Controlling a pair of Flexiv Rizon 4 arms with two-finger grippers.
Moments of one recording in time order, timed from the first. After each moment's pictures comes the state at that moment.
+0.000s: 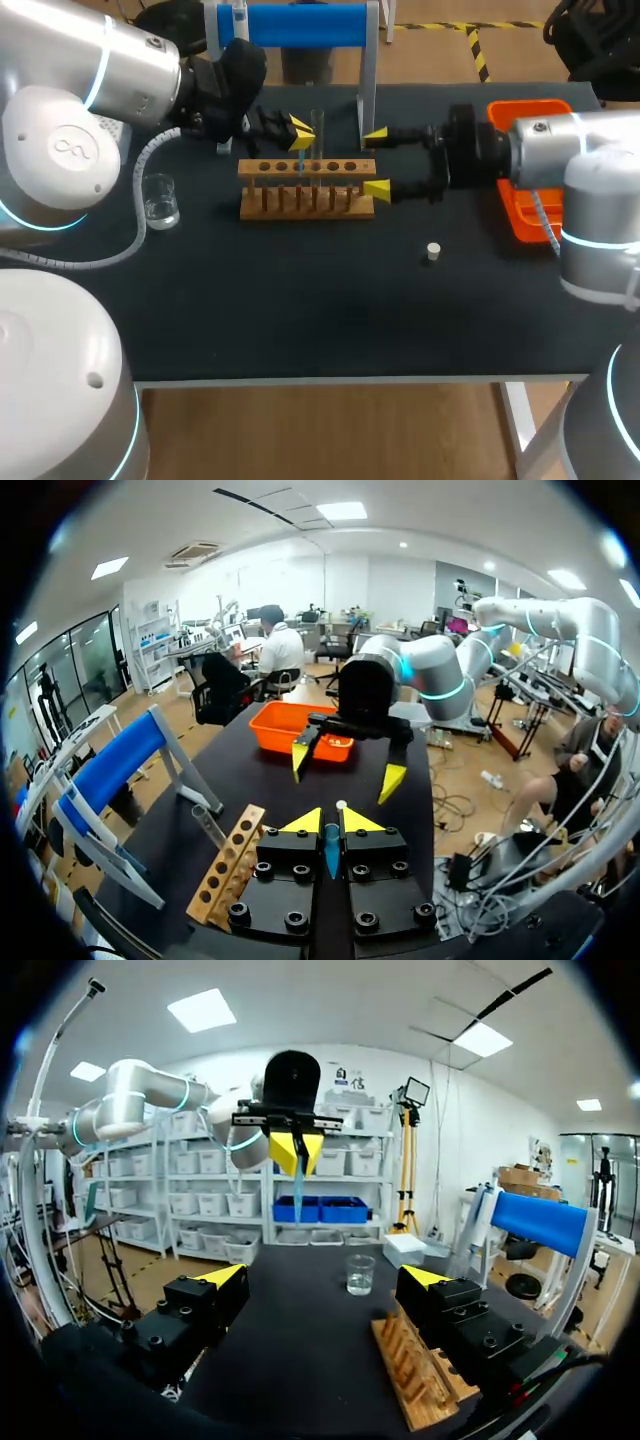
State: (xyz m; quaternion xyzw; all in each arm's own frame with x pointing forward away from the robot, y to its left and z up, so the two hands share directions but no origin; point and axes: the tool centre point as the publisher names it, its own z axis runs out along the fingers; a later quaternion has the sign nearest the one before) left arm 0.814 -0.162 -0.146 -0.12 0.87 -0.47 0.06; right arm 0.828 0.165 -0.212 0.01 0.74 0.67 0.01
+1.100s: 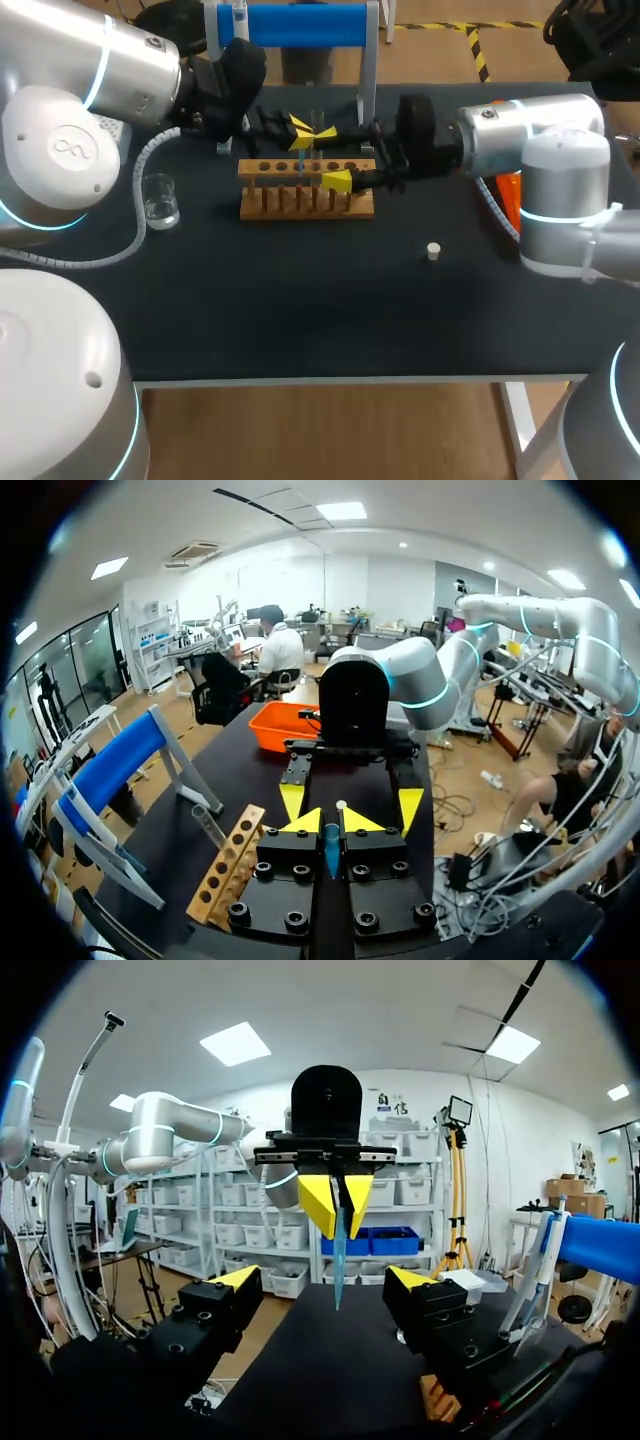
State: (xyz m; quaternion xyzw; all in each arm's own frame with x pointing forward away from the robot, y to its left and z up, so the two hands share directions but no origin) left arm 0.815 -0.162 -0.146 -0.12 0.87 -0.47 0.06; right arm 0.806 0.232 -0.185 -0.05 0.70 0.71 -0.08
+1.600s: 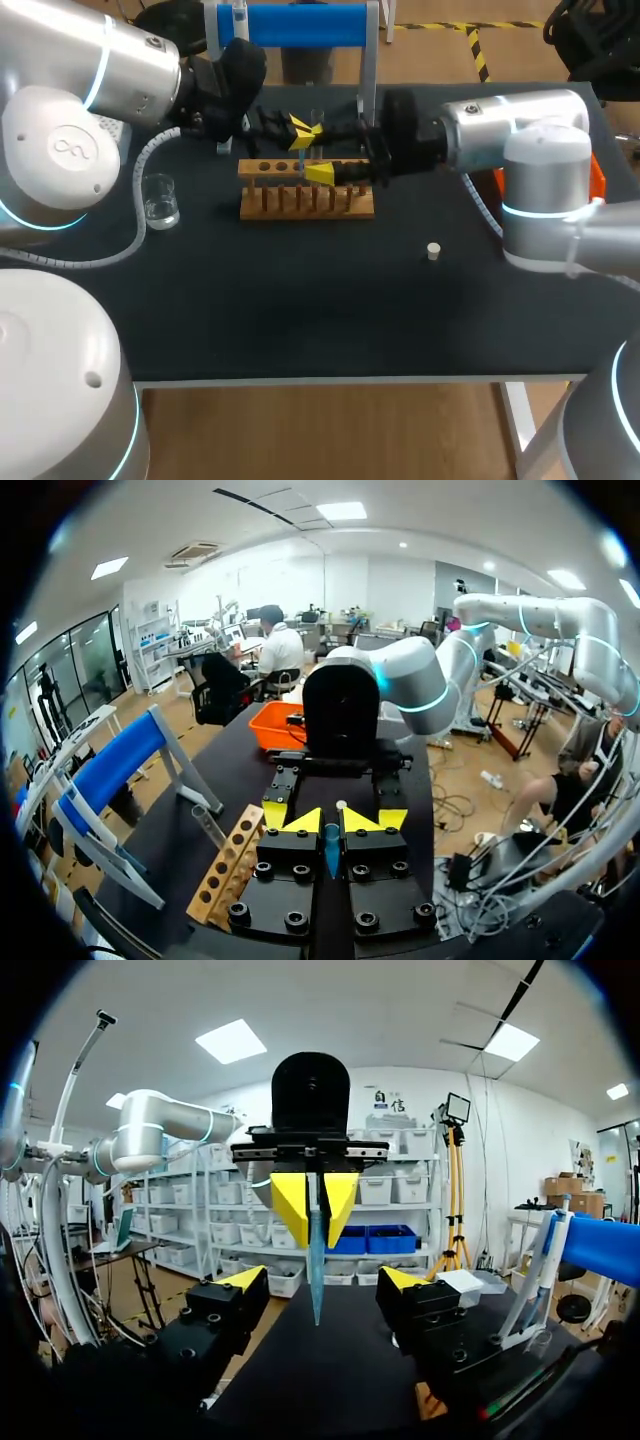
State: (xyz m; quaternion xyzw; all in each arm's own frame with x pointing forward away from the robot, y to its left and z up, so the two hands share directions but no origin) left arm 0.815 -0.162 -0.146 -0.12 0.87 -0.47 0.06; right arm 0.815 0.252 -0.185 -0.05 0.70 0.71 -0.07
